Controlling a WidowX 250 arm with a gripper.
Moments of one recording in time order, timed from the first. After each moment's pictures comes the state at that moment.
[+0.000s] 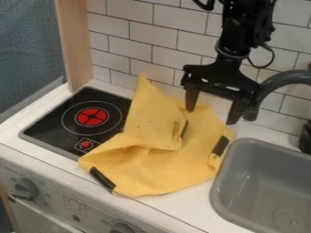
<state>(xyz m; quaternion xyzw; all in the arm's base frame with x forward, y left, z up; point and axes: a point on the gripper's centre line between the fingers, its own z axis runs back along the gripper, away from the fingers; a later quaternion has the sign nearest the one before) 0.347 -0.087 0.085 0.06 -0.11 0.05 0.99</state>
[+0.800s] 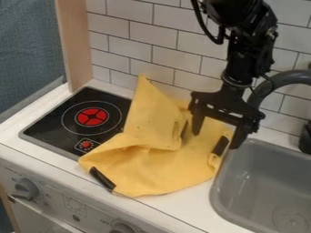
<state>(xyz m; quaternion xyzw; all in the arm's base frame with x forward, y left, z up) 0.361 -0.094 0.034 0.05 -0.06 0.03 1.00</state>
